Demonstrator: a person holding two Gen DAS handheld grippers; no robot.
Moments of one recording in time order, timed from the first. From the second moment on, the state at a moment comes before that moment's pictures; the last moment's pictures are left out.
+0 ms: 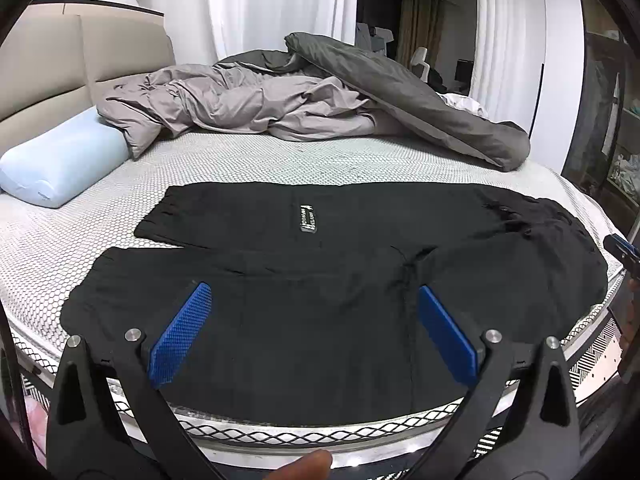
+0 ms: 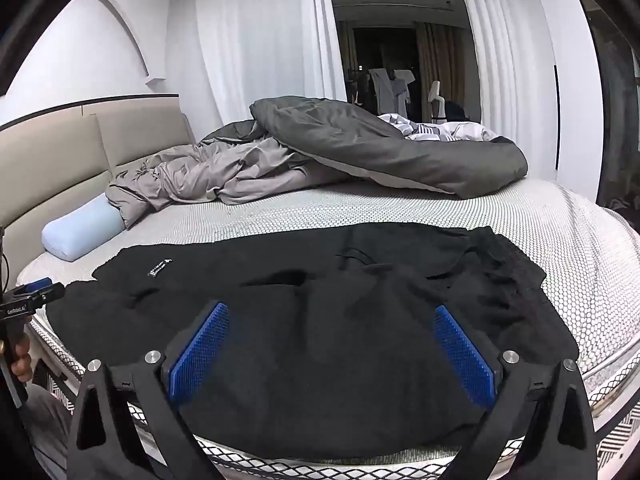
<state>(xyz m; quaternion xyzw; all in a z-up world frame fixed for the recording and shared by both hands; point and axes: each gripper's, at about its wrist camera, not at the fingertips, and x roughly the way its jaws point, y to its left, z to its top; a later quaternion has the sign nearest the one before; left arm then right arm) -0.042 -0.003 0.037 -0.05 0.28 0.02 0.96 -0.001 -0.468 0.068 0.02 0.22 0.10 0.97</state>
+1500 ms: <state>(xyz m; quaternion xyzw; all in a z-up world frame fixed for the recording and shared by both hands) -0.046 0.010 0.011 -0.09 0.32 0.07 0.94 -0.021 -0.459 0.056 0.01 0.23 0.11 0.97</state>
